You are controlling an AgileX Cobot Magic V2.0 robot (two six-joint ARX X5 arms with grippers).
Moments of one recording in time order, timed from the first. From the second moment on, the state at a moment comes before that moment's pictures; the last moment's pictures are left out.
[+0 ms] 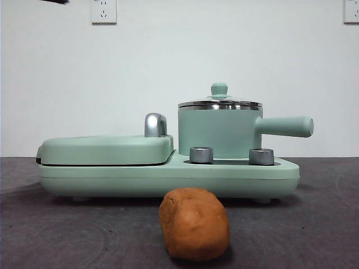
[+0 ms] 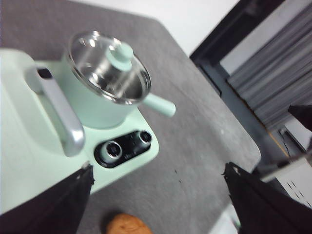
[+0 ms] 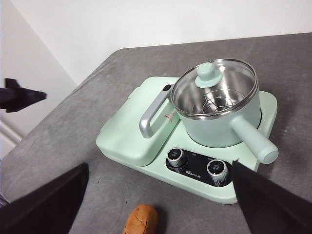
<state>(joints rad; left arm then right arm) -0.26 0.93 0.99 -0.48 0.70 -0.33 -0.01 0.54 0.94 -0.77 -0.70 0.18</state>
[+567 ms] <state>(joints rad) -0.61 1.52 1.53 -0.66 0.26 -0.11 -0.01 0.54 0.94 -0.77 -0.70 0.18</state>
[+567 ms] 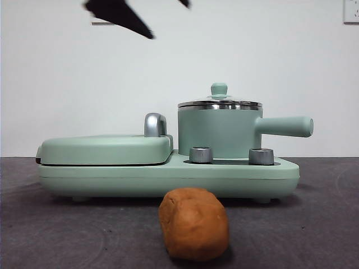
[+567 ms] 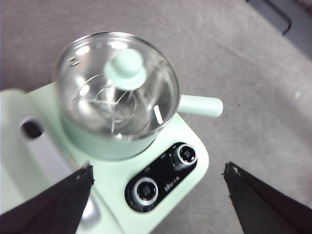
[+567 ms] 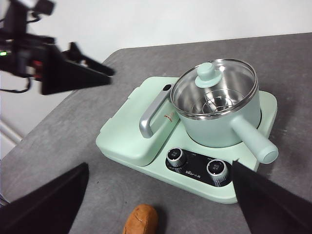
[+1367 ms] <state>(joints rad) -0.69 1.94 1.76 -0.36 0.02 0.01 -0.01 0.54 0.94 -0.77 -0.70 0.18</state>
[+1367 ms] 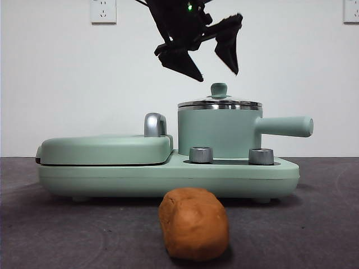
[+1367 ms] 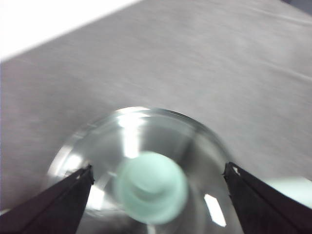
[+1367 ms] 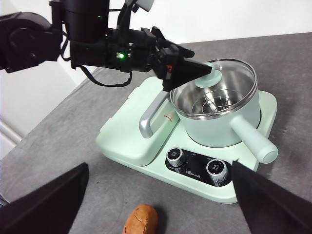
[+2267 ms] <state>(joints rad) -0.68 2.00 1.77 -0.32 0.00 0.01 -0.01 0.54 0.94 -0.77 -0.69 0.18</state>
